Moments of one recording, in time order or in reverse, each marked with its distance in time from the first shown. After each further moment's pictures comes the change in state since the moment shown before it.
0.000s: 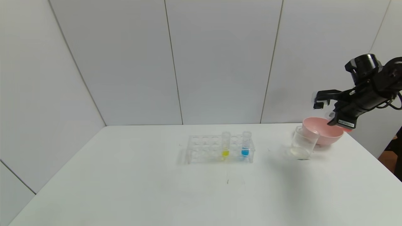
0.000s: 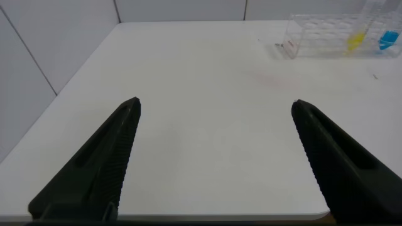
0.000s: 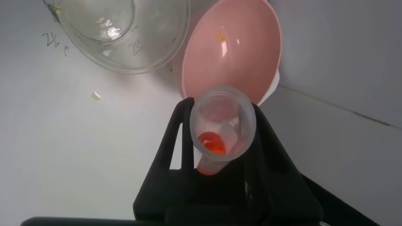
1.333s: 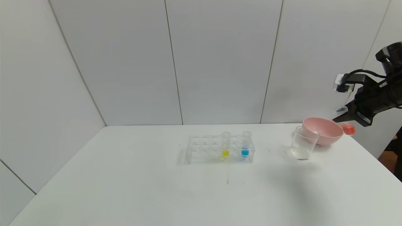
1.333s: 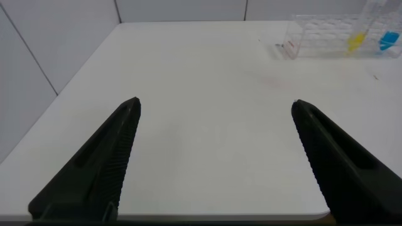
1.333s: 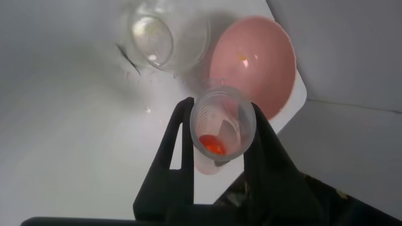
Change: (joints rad) left arm 0.000 0.000 0.000 0.000 0.000 0.000; right arm -0.093 -0.126 0.046 0.079 0.297 0.127
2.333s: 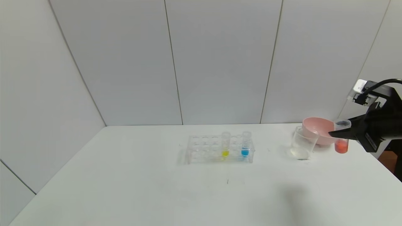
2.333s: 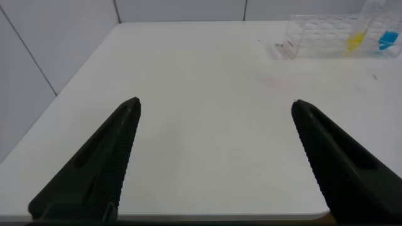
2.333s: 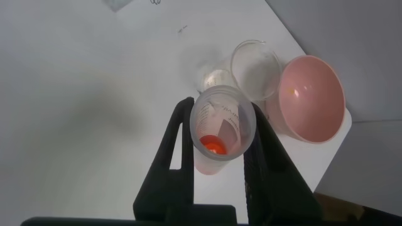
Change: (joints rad) left arm 0.000 0.000 0.000 0.000 0.000 0.000; right arm 0.121 -0.427 0.740 -0.510 0.103 0.286
